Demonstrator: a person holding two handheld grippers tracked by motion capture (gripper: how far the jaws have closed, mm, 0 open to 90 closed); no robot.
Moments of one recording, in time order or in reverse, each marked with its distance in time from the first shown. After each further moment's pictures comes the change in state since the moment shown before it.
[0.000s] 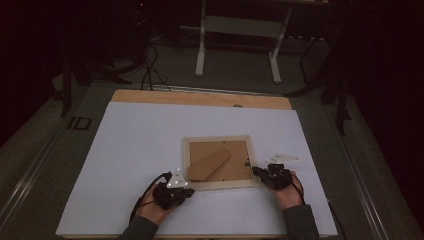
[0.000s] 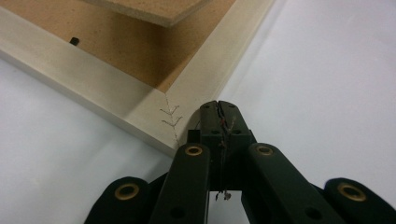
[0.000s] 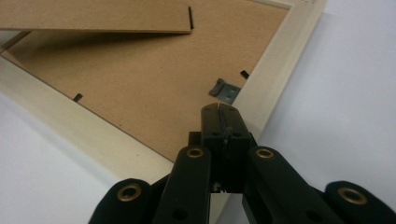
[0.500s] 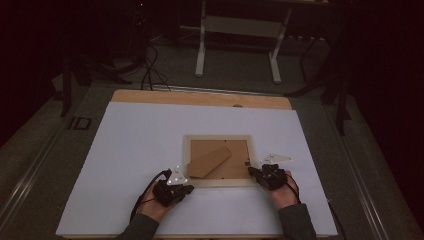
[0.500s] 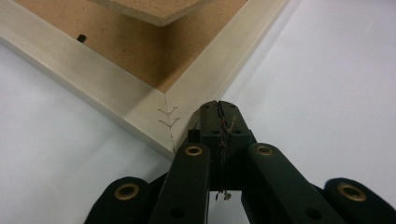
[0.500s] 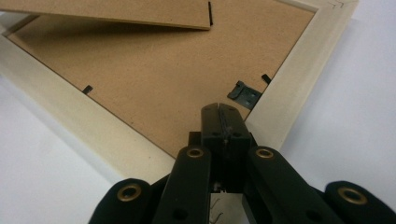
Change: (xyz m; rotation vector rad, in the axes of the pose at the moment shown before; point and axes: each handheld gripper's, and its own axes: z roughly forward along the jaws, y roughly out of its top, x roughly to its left) left arm 0.006 0.003 0.003 -0.010 0.028 -0.006; right arm 0.011 0.004 0.009 0.020 -0.016 -0.040
